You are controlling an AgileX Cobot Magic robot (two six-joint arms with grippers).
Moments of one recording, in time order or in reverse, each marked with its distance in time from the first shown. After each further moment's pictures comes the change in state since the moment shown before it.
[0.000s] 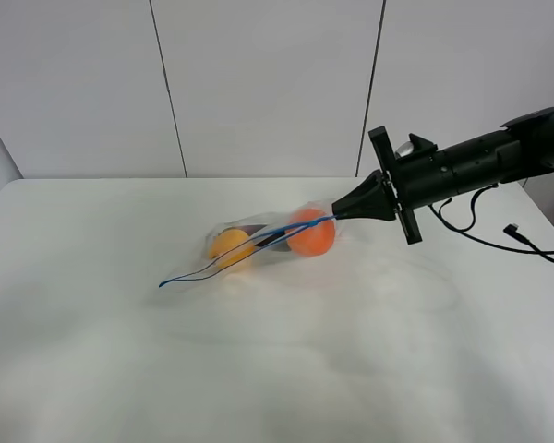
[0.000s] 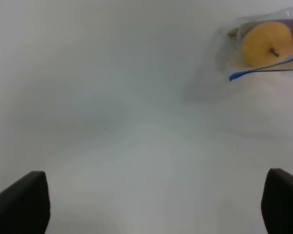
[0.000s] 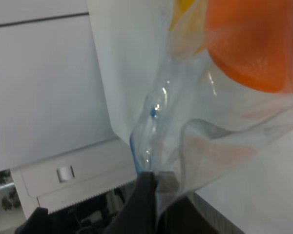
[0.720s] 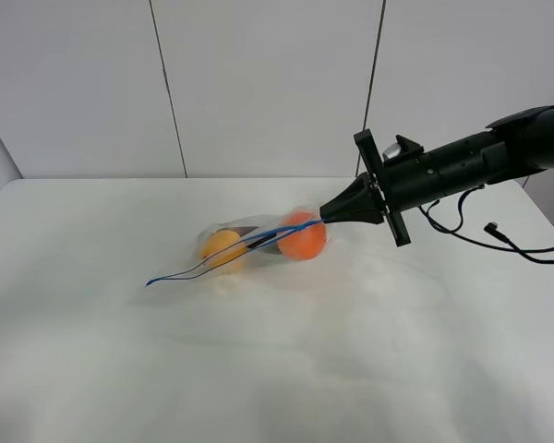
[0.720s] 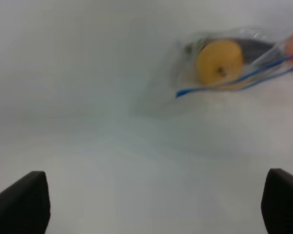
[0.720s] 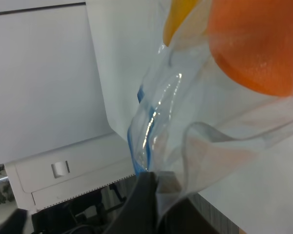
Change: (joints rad) left arm 0.000 0.238 -0.144 -0.114 -0.093 0.000; right arm 0.030 0.000 0.000 0.004 -0.023 0.004
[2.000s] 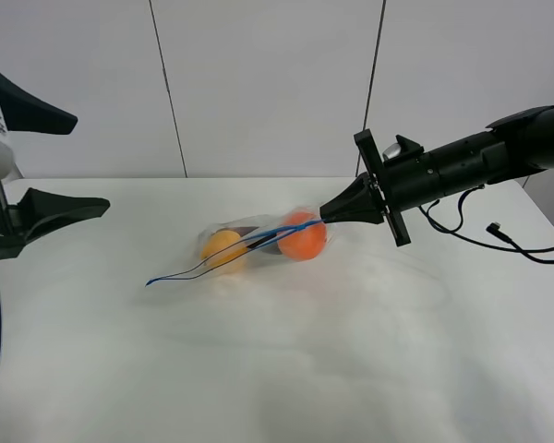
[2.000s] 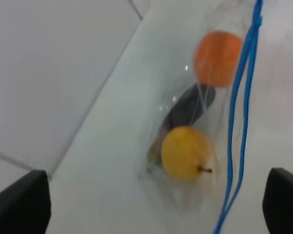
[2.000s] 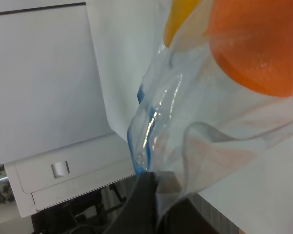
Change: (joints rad) left arm -0.084 0.746 -0.190 -0.665 -0.338 1.687; right arm 0.000 0.000 0.000 0.000 0.000 0.000
